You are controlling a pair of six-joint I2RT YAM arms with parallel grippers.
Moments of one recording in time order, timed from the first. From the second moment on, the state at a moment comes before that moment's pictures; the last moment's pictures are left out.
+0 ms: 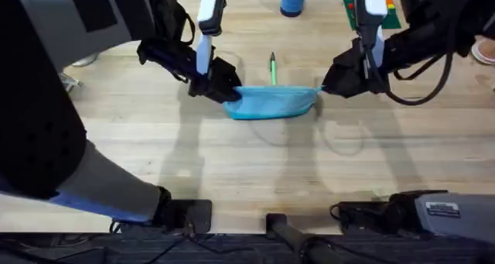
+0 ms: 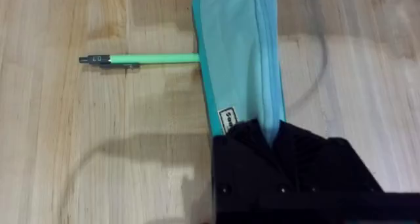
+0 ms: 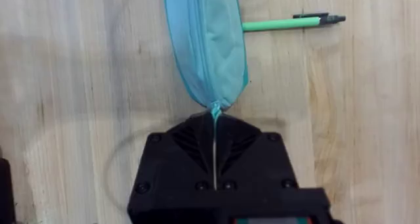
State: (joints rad) left arm -0.07 1.74 1.14 -1.00 0.85 1.54; right arm 0.08 1.49 1.14 -1.03 -0.56 -1.36
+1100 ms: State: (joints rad) left arm -0.07 1.74 1.14 -1.00 0.85 1.54; right arm 0.36 1.49 1.14 -0.79 -0.58 -1.27
